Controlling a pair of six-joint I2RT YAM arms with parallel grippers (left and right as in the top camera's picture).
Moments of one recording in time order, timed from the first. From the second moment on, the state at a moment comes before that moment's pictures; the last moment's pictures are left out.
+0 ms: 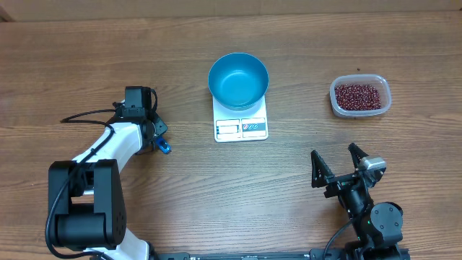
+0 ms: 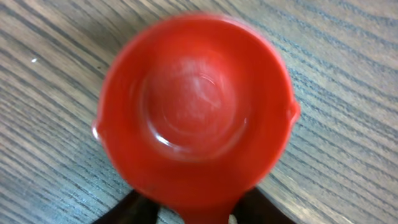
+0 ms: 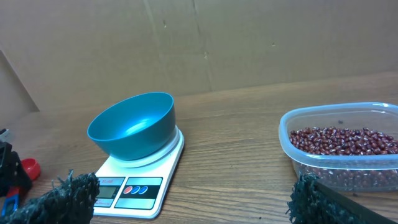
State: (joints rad) left arm 0.00 1.77 0.93 -0.35 -0.14 -0.65; right arm 0.17 0.01 0.04 -0.10 -0.09 0.22
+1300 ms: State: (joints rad) left arm -0.17 1.34 0.98 -0.46 0.10 -0.69; right arm 0.17 0.01 0.04 -0.10 -0.09 0.22
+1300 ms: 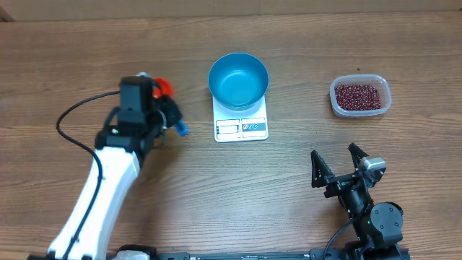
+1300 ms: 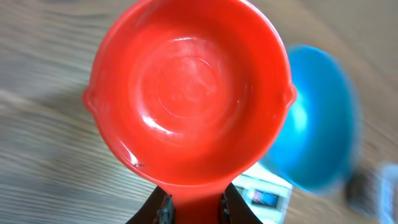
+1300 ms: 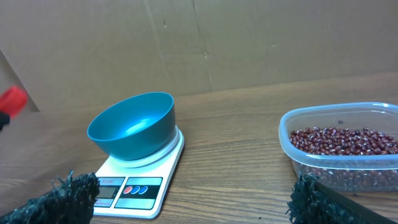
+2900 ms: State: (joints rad) left arm -0.59 1.32 0.98 -0.39 0.04 -1.53; right arm 0.17 0.02 0.04 0.05 -0.50 0.85
